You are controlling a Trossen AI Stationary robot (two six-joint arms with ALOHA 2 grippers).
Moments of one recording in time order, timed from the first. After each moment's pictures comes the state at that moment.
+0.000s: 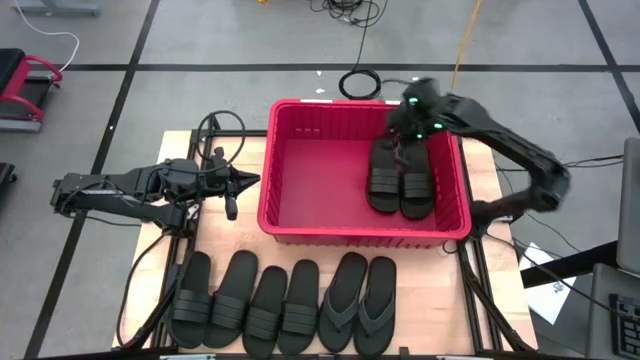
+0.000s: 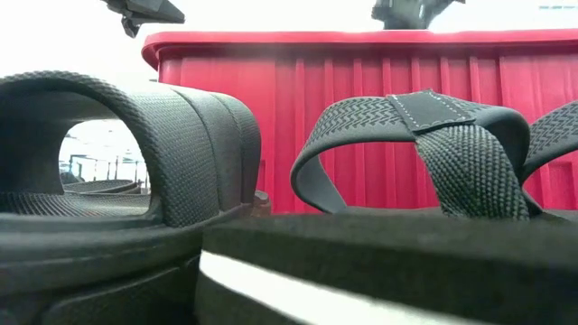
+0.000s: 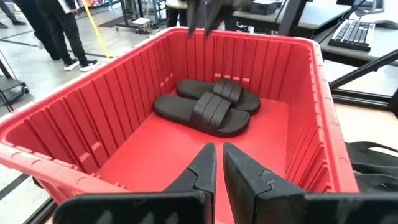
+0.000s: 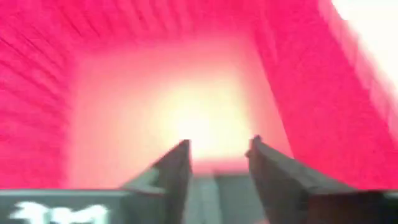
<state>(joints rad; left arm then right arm) 0.00 0.71 0.78 -0.36 -0.29 -0.11 -0.66 1.31 1.37 -0.88 -0.34 -0.34</state>
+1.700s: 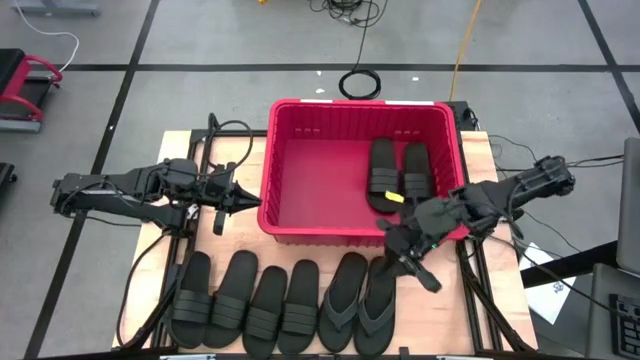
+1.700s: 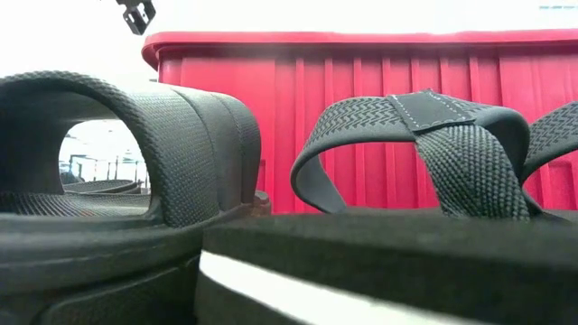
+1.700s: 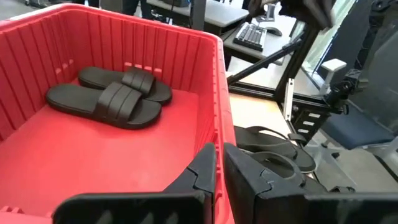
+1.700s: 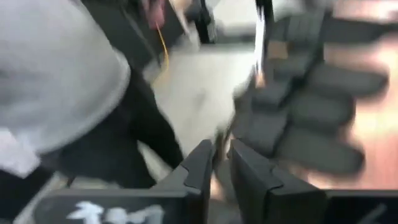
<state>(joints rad) 0.00 0.71 0.78 -0.35 0.09 -0.21 0.40 1.27 1.35 -0.58 -0.28 0.32</state>
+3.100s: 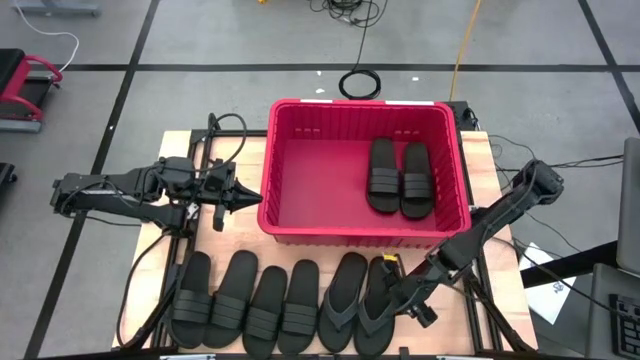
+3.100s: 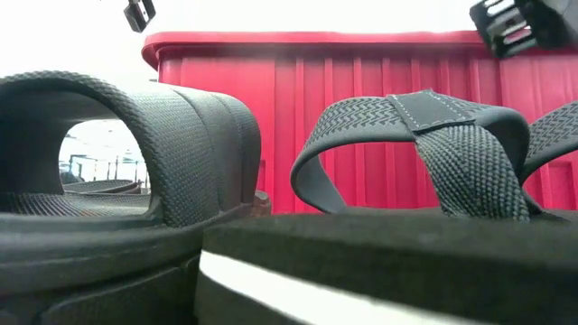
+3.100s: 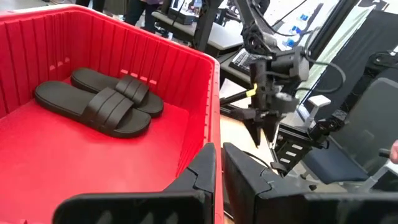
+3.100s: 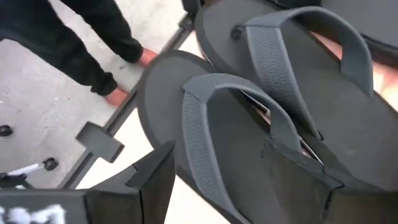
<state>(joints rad) 0.00 0.71 0.78 -0.27 0.08 -0.37 0.67 1.42 0.88 -0.33 -0.06 0.16</state>
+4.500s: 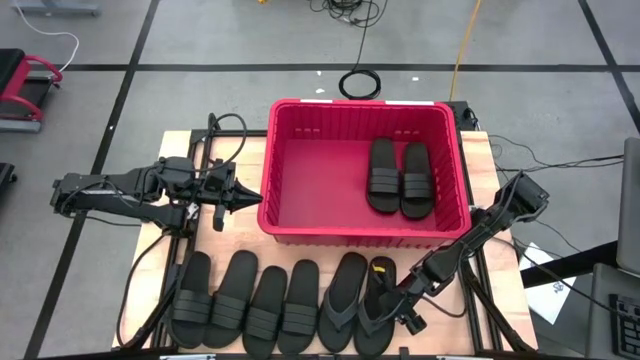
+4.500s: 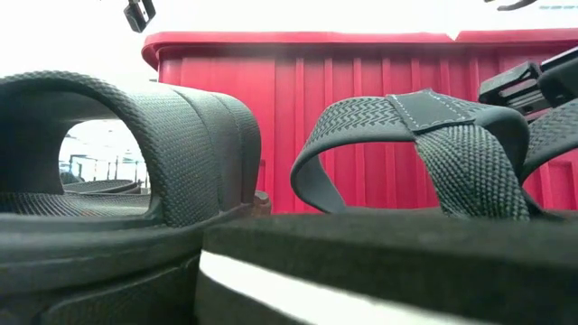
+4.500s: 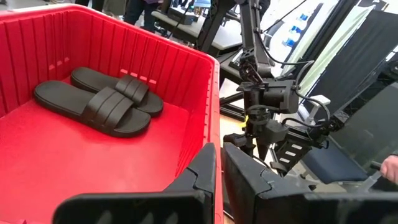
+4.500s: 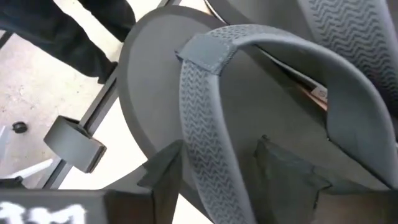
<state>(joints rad) 0.00 0.71 0.78 -0.27 0.08 -0.37 0.67 1.62 0.81 -0.10 -0.11 0.23</state>
